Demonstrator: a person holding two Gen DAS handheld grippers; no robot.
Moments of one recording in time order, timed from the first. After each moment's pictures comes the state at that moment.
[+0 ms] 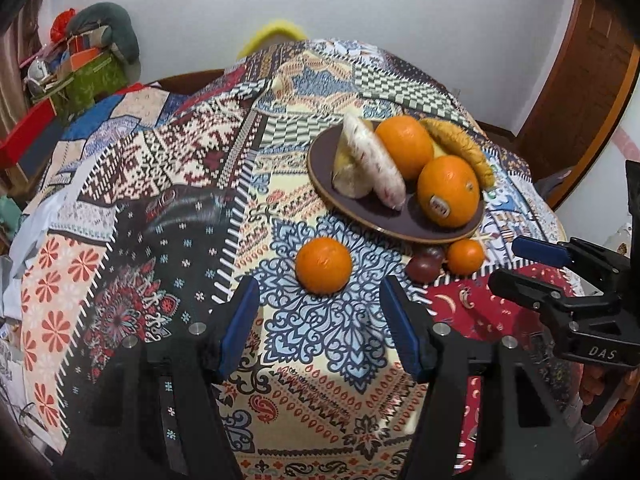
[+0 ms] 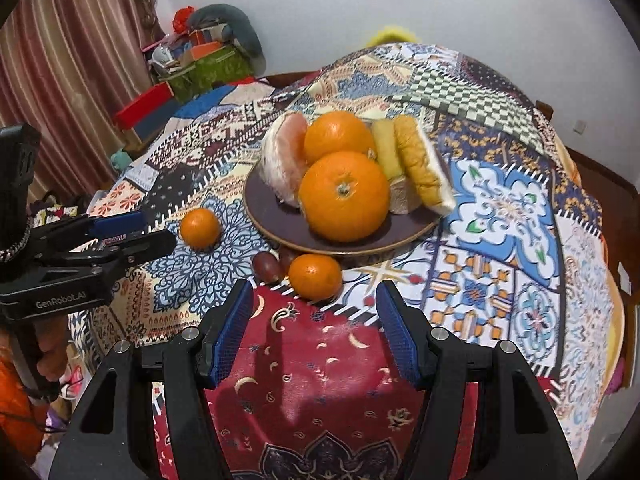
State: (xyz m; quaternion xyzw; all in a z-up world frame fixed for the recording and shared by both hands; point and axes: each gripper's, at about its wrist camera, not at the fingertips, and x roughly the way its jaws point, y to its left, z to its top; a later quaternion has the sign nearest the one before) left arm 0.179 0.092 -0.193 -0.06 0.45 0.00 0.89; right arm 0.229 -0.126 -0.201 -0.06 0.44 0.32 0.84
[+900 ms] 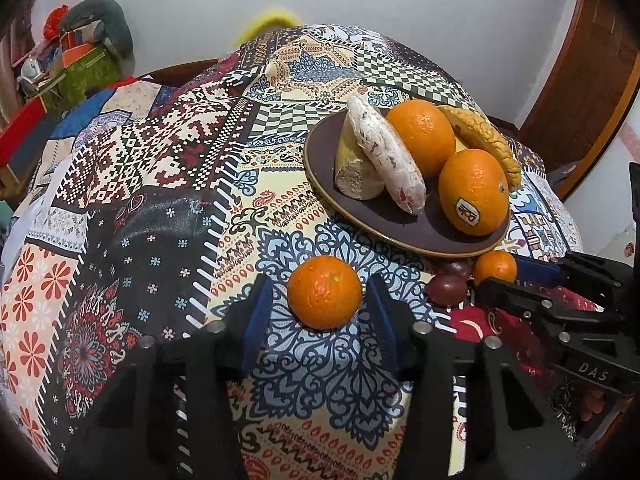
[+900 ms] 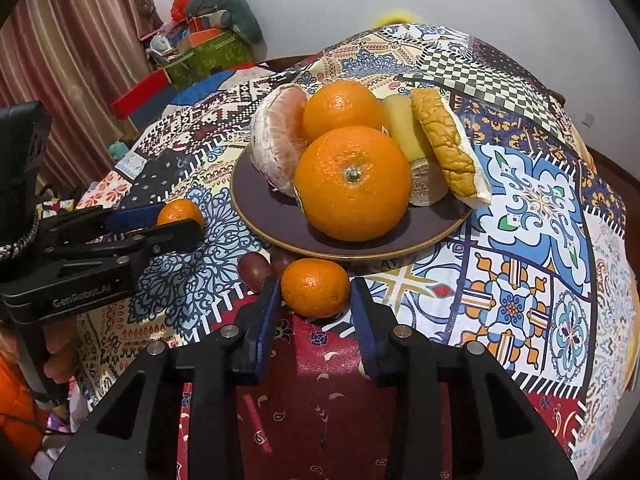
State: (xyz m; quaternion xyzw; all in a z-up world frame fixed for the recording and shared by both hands) left arm 0.212 0.090 -0.217 -0.06 0.46 0.00 0.88; right arm 0.247 -0.115 -0.222 -0.05 0.46 0.32 0.83
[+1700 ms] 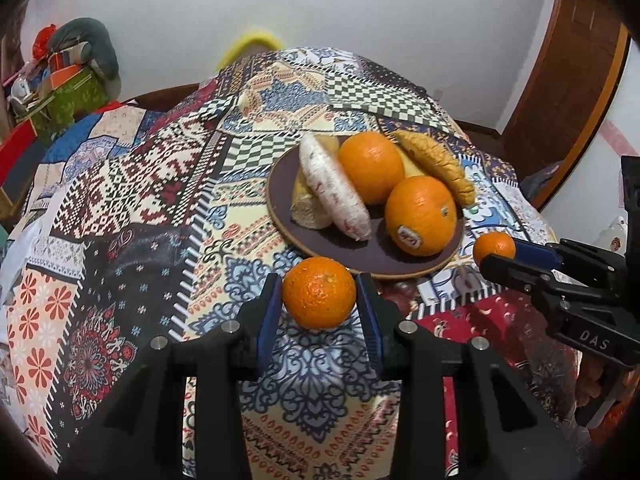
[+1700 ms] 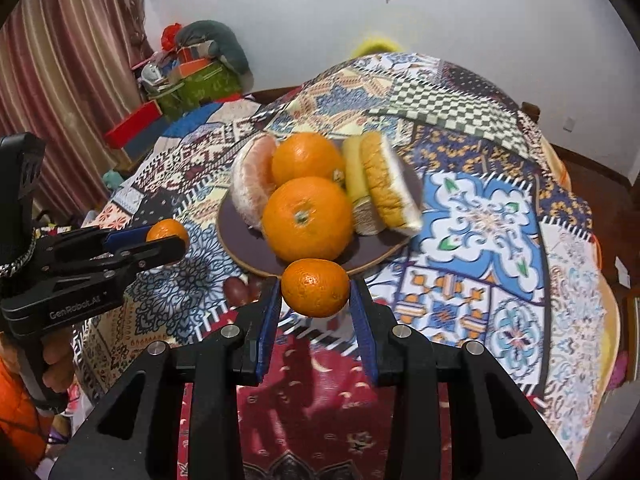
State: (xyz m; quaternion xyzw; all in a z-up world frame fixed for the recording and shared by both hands) left arm 0.207 0.064 -0.186 -0.05 0.44 -0.03 0.90; right arm 0.248 -0.151 -0.191 -0.03 0.42 0.30 0.86
